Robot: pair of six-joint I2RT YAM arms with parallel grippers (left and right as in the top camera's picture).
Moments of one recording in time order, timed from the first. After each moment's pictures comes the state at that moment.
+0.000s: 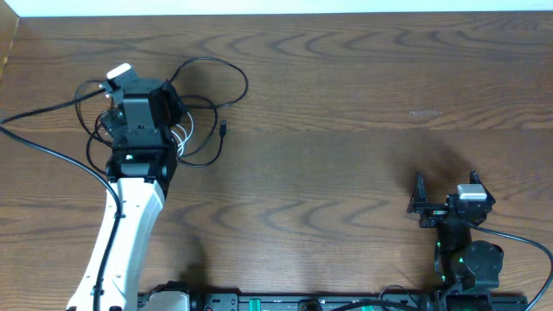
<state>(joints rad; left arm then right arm) -0.01 1.30 0.94 -0.29 -0.44 -0.38 0.00 0.01 0.01 -0.07 0.02 -0.03</state>
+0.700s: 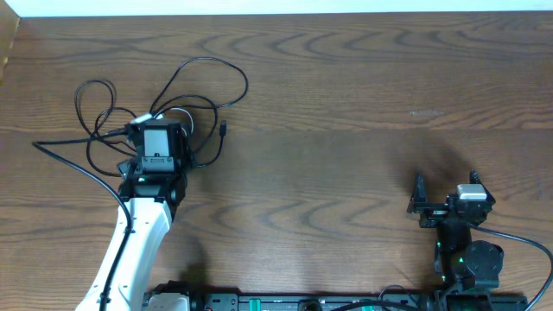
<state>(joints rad) -0.03 1.23 0.74 -0.50 -0.45 -0.38 0.00 0.01 0.01 -0.07 0.02 -0.03</state>
